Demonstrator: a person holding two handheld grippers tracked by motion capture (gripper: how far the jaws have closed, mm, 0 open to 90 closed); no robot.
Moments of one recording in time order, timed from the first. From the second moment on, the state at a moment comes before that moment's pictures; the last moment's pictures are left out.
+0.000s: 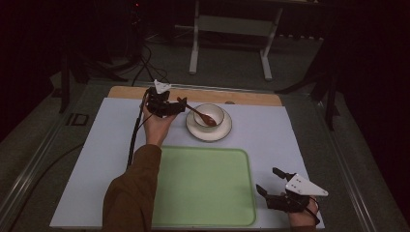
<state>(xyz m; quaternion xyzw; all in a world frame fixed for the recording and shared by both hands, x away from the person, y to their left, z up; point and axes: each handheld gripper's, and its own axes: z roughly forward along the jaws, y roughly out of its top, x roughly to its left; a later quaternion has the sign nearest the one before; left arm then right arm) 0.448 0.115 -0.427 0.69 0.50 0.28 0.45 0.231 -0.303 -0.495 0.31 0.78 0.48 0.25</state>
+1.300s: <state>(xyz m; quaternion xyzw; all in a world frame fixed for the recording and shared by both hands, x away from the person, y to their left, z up) 0.488 0.077 -0.480 0.69 0.55 0.27 0.37 0.231 -0.304 -0.495 0.32 0.78 0.49 0.25</state>
